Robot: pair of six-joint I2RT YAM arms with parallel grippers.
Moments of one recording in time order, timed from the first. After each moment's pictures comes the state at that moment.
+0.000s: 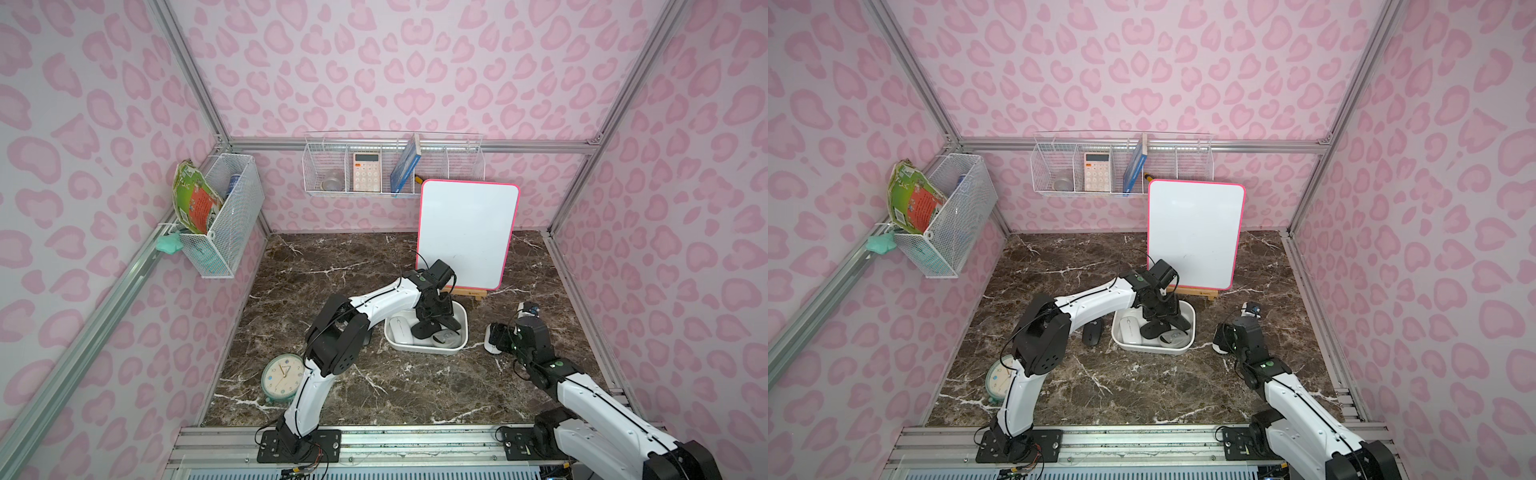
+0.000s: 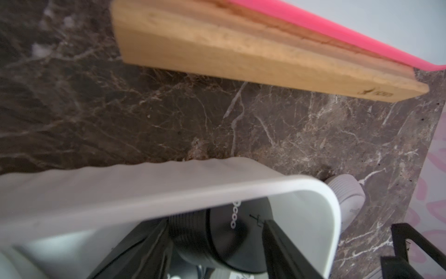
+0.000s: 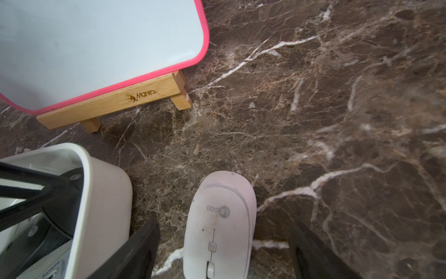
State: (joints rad) left arm -0.78 2.18 1.72 -0.68 0.16 -0.81; right arm 0.34 0.90 0.31 -0.10 0.20 0.52
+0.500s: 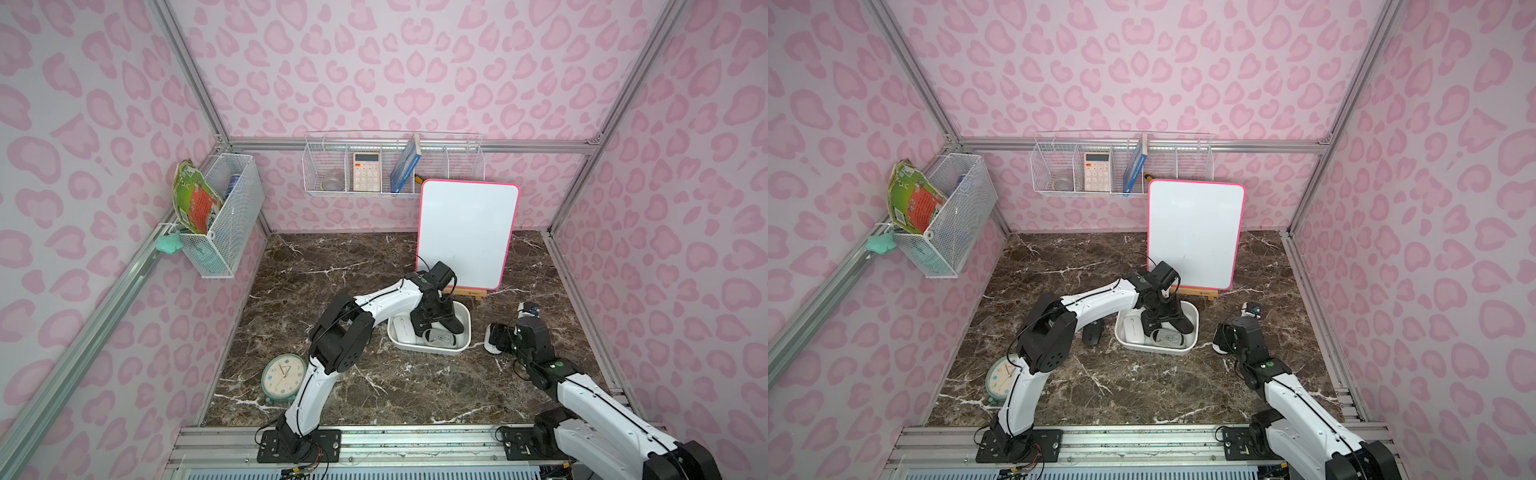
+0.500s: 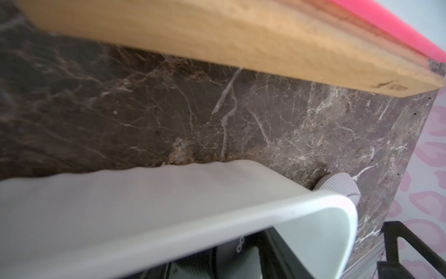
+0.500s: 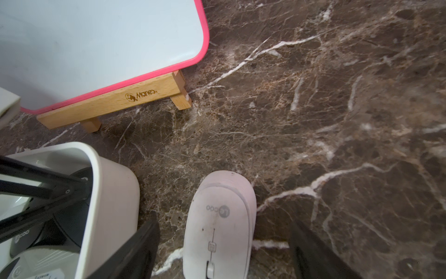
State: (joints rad) left arm -0.78 2.21 1.72 -0.63 0.24 -0.83; right arm 0.34 0.90 0.31 -0.09 0.20 0.52
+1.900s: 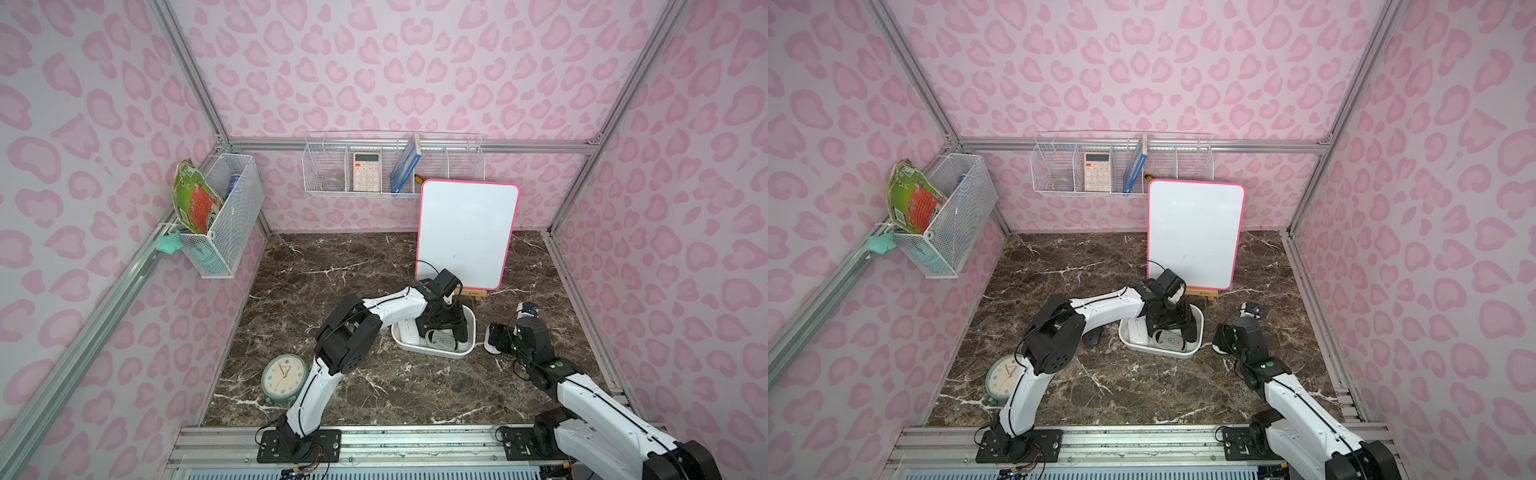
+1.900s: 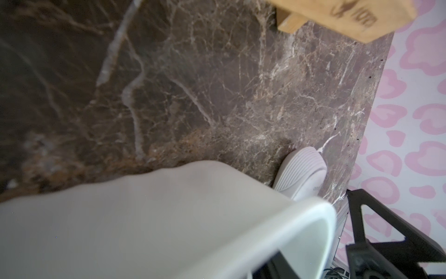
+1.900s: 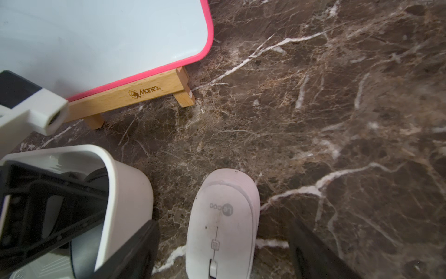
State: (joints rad) left arm -0.81 2.23 1.67 -0.45 0.38 -0.84; right arm 0.34 0.91 0.31 -0.09 0.18 0.52
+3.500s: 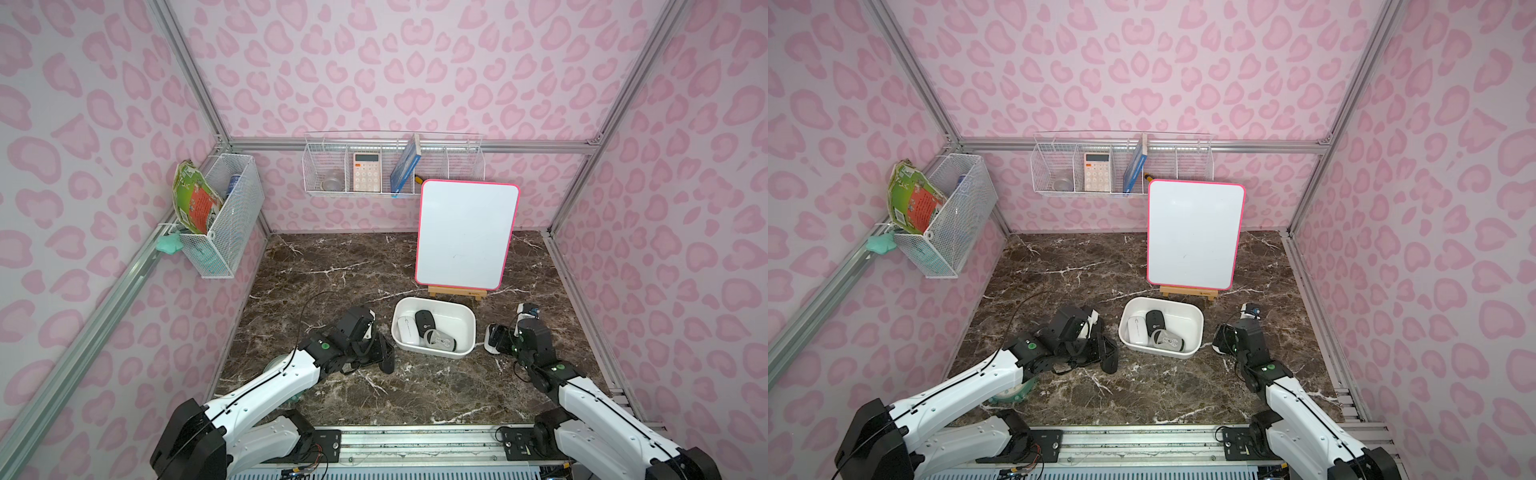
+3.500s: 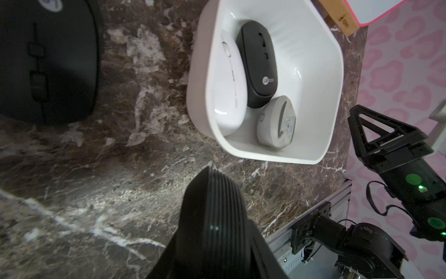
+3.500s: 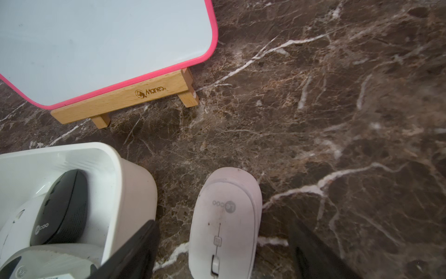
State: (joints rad) left arm -0.66 1.09 0.65 -0.47 0.25 -0.86; right arm 0.34 0.87 0.29 -0.09 0.17 0.51
